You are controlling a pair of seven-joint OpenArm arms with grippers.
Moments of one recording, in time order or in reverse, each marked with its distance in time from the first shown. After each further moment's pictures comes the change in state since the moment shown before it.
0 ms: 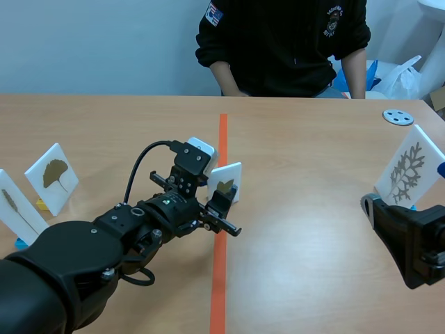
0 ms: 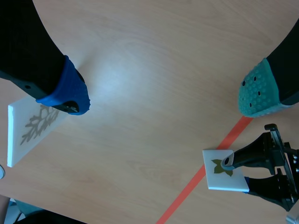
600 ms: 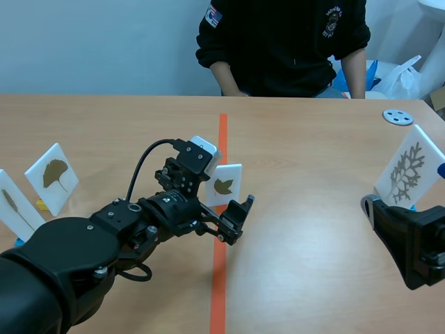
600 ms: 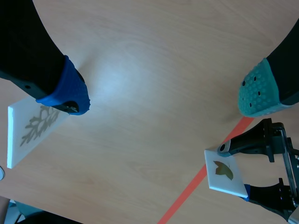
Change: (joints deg) left arm 0.0 -0.6 0.0 2.3 0.0 -5.0 1.8; right arm 0.0 0.0 0.0 0.0 0.0 0.0 -0.2
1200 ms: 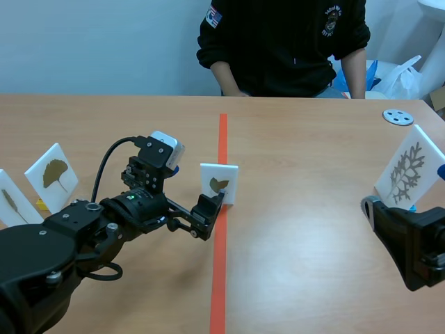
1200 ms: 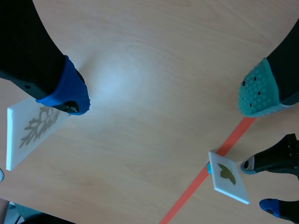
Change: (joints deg) left arm 4.1 -4.8 -5.7 7.0 -4.0 -2.3 3.1; right arm 0.0 0.0 0.0 0.0 0.0 0.0 -0.4
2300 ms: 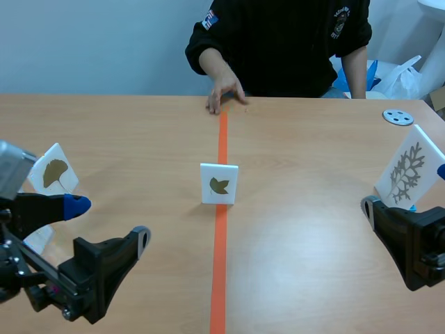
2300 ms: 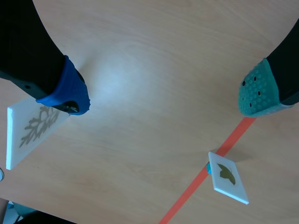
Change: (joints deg) left arm 45.9 -13.9 -22.8 56.4 -22.9 -9.4 22.2; right arm 0.0 0.1 0.0 0.0 0.0 0.0 0.0
